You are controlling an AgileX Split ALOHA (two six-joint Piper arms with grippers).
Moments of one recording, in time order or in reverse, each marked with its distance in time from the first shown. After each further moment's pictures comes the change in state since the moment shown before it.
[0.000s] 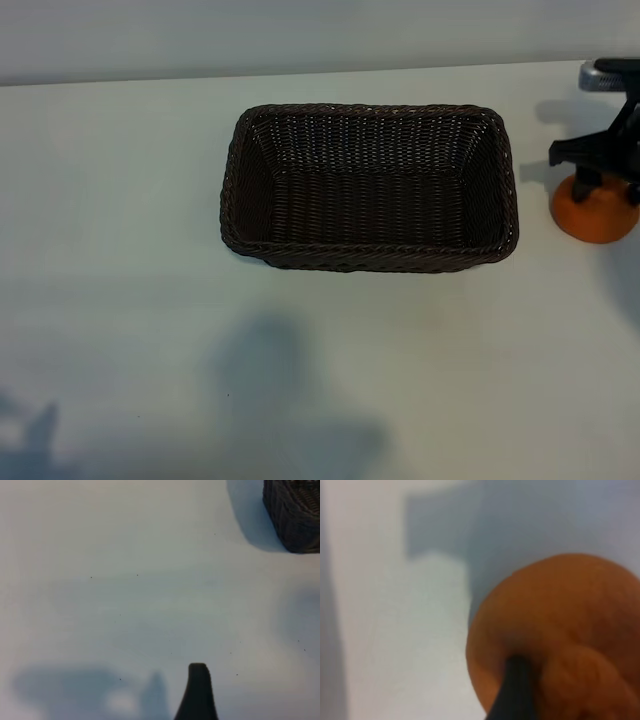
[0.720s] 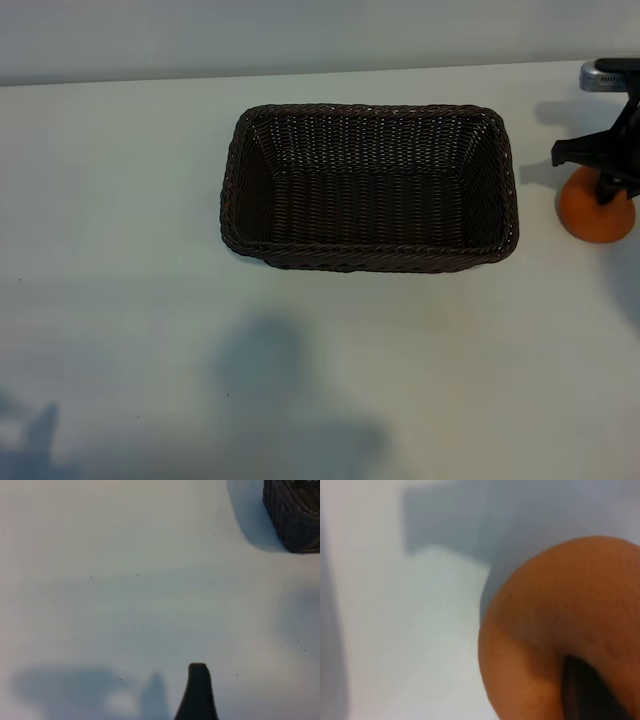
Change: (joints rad) left arm 0.000 0.000 0.000 0.000 0.000 0.000; right arm 0.000 -0.034 -0.013 0.003 0.066 -0.013
